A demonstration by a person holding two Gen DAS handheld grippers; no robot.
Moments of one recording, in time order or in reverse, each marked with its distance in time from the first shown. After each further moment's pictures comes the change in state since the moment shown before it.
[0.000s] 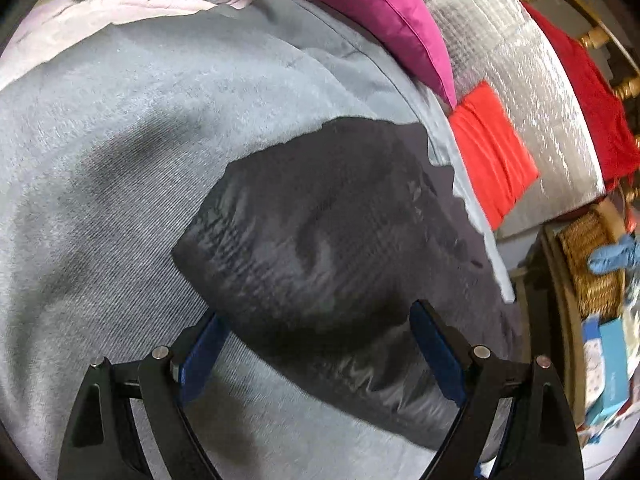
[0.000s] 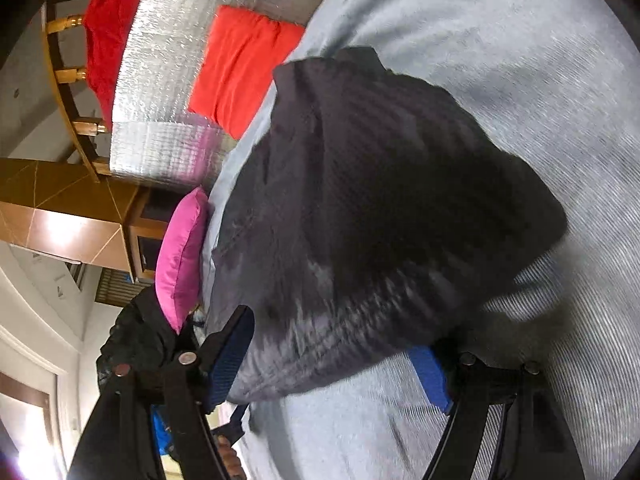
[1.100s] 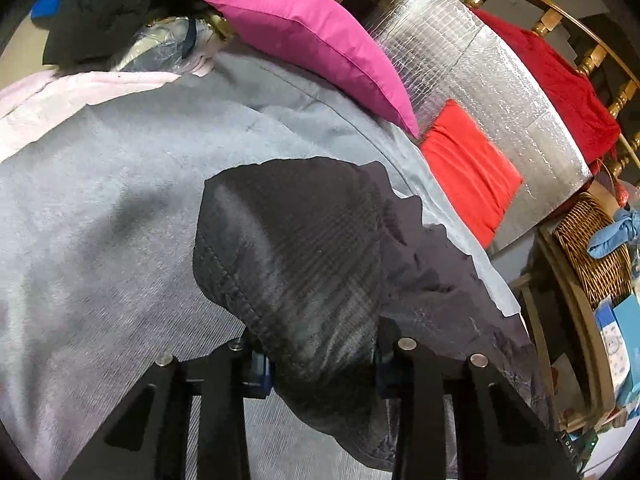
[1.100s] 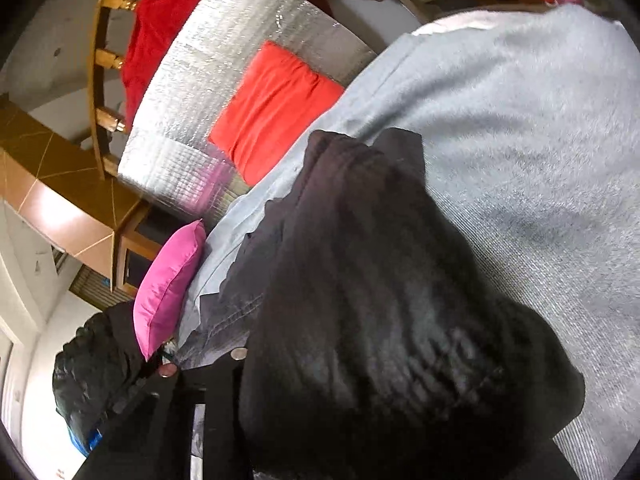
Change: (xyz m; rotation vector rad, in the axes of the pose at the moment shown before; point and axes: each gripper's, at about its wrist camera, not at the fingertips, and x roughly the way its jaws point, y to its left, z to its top) left arm -0.026 -0.026 -0.003 0.161 -0.179 0.011; right arm 0.006 0.039 0.027 -0.198 -0.204 -0.053
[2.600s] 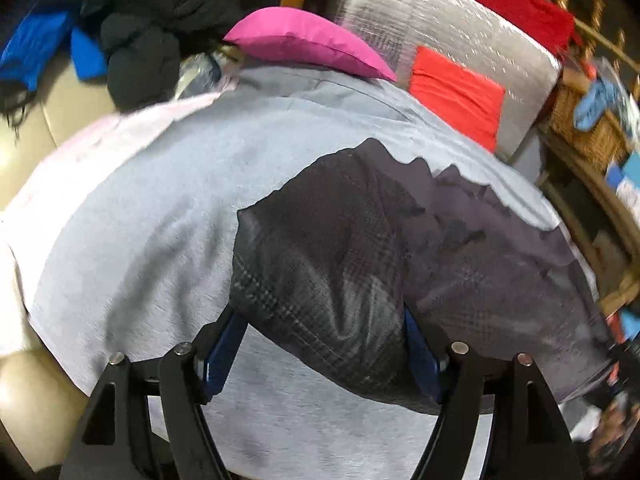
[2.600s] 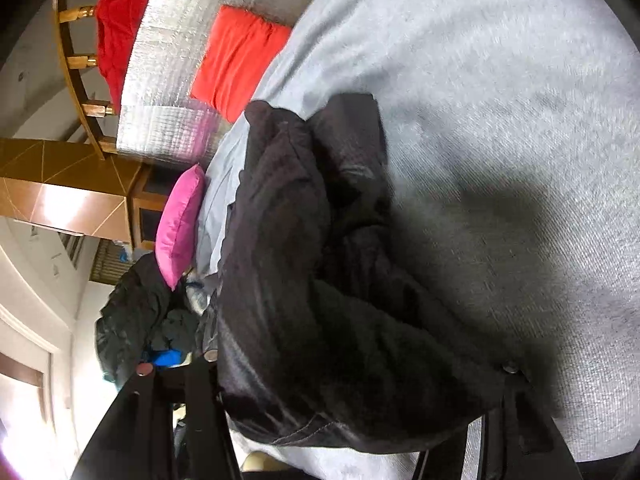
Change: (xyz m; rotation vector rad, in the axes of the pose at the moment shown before) left arm -0.137 0.032 -0.097 0.343 0.051 0.193; right arm -0.137 -0.095 -0.054 0.188 0.318 0.061
